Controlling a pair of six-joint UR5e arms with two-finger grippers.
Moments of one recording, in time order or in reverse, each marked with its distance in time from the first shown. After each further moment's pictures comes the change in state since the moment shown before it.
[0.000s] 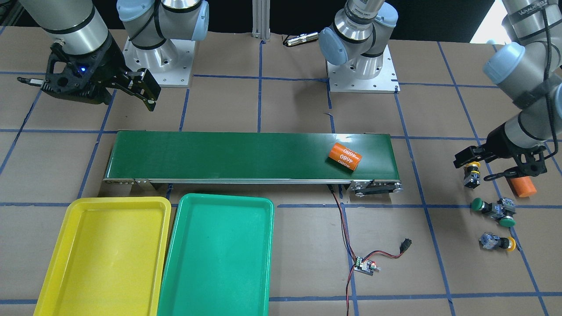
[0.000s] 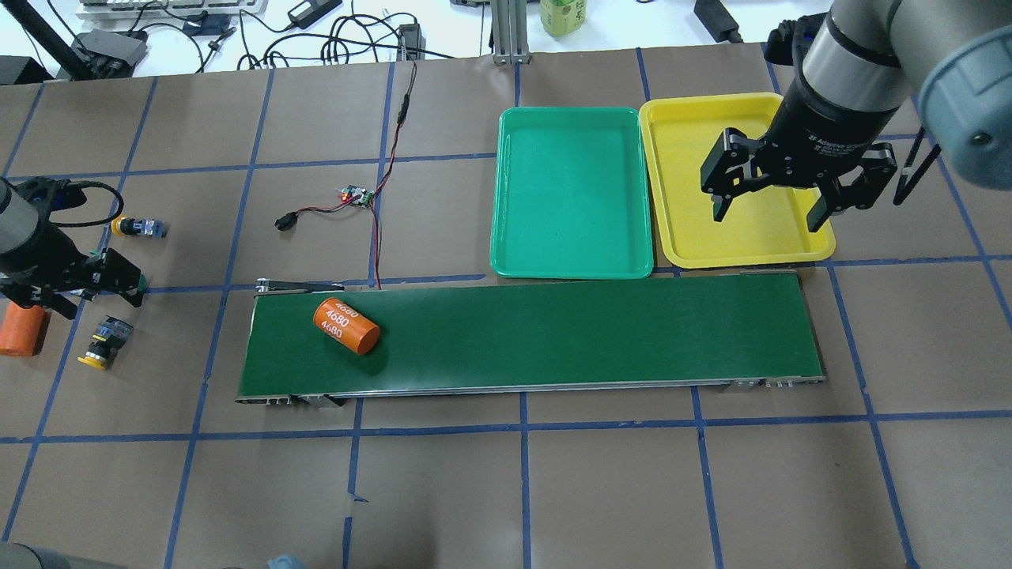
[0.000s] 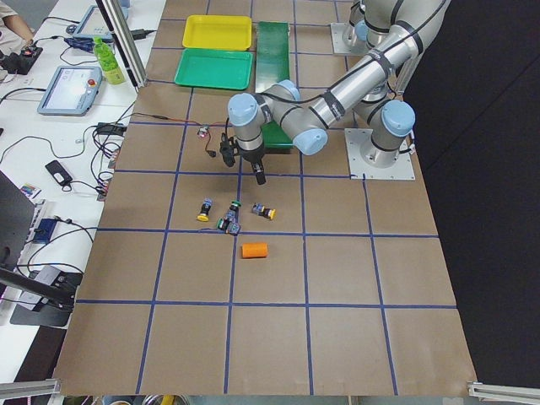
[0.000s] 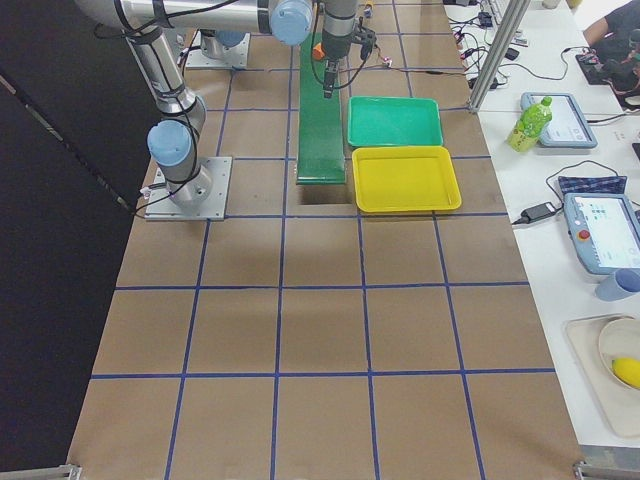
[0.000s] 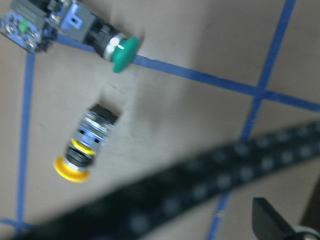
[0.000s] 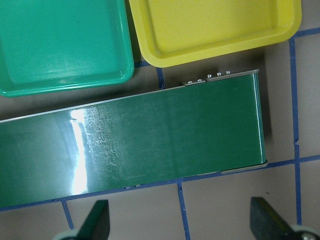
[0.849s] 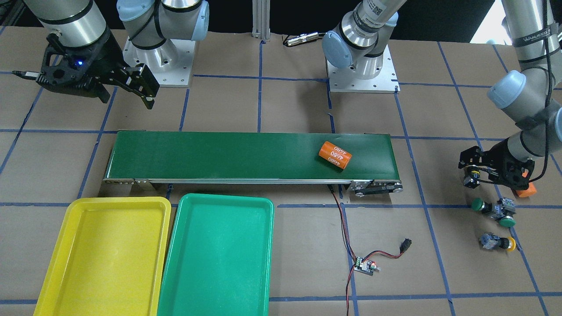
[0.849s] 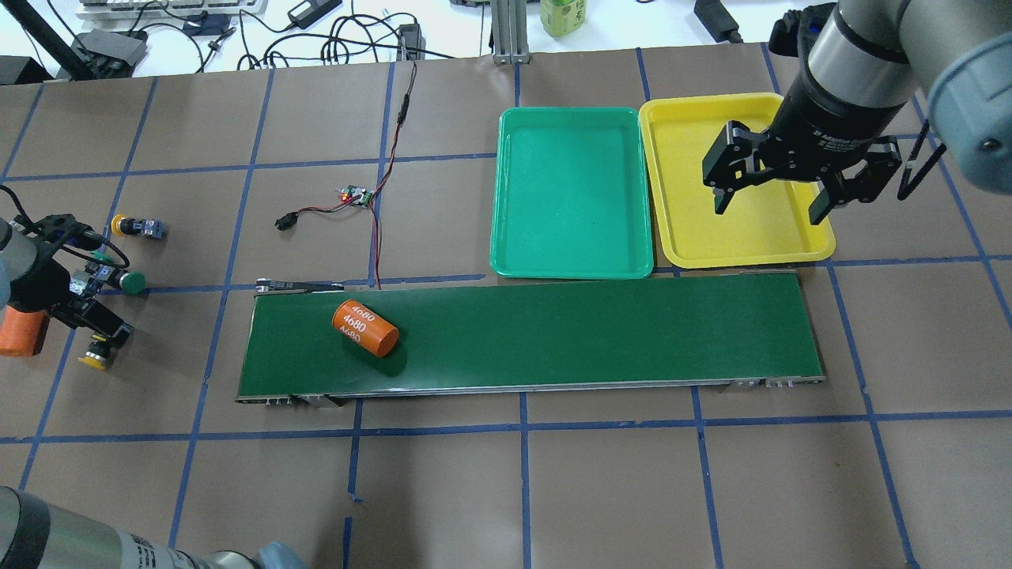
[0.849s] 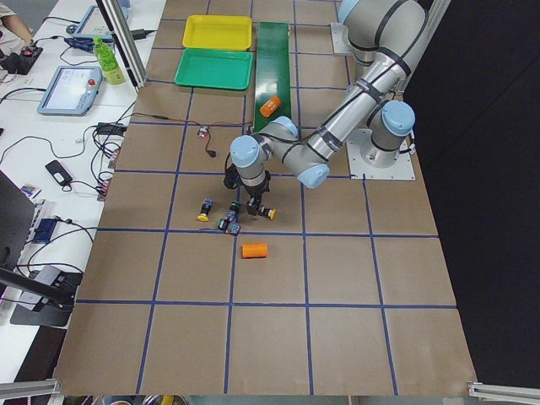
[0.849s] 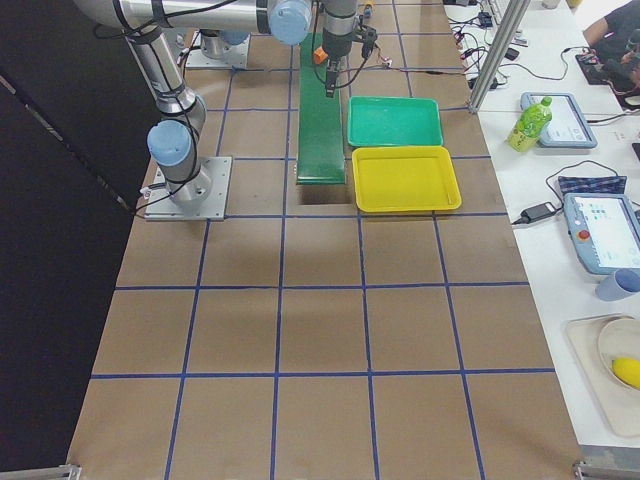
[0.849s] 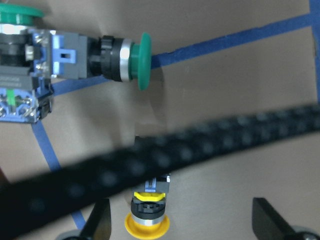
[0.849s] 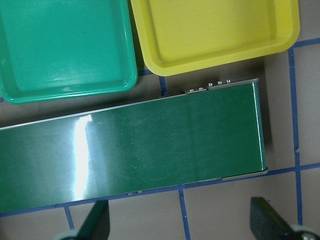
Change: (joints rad) left arm 0.061 -0.138 -0.012 0.119 0.024 0.528; right arm 0.000 -0.026 0.002 -0.019 0.004 -0.008
